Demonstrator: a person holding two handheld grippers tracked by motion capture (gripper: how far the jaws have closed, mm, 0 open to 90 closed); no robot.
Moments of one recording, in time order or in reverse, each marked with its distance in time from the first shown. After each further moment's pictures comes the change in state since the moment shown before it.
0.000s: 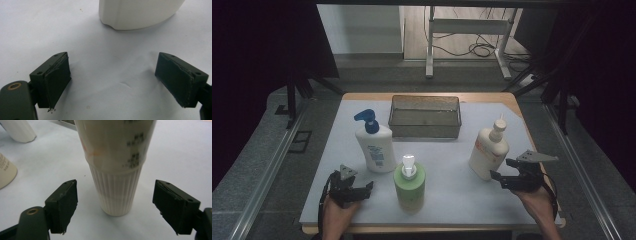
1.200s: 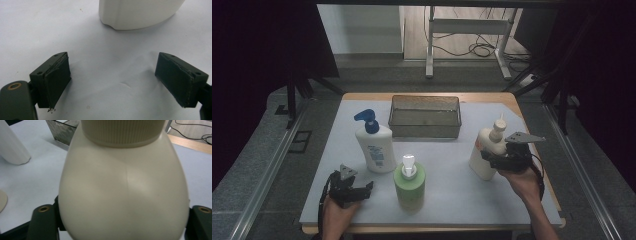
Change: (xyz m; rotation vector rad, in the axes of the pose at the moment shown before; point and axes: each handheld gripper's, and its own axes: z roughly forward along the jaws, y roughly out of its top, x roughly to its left) left arm 0.000 0.000 0.000 0.000 0.000 0.000; right arm 0.005 0.051 0.023 -0.044 -0.033 -0.034
